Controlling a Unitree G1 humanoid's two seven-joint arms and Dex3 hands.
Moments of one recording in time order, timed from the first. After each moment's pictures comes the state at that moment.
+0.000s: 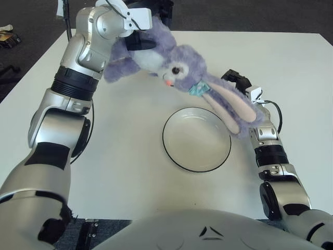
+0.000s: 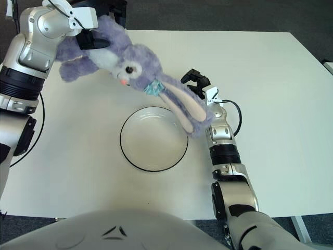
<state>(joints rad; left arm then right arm) -1.08 0.51 -0.29 0.28 0.47 -0.01 -0.56 -0.44 -0.20 0.01 0.34 -0.05 0.06 0.08</state>
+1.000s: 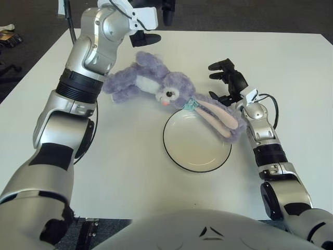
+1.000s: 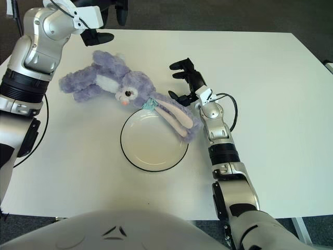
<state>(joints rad) -1.07 0.49 -0.30 0.24 0.56 0.00 -0.46 -0.44 -0.21 0.03 0.38 -0.06 -0.22 0.17</state>
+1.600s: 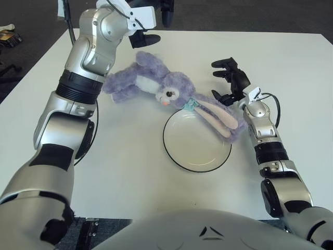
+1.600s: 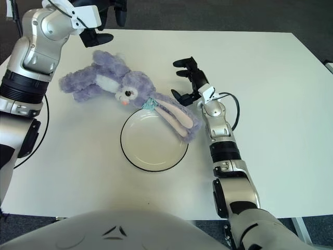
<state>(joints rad) -1.05 0.49 -0.28 0.24 0.54 0.02 -0.46 -0.48 -0.23 -0.01 0.39 -0.06 -0.17 0.17</state>
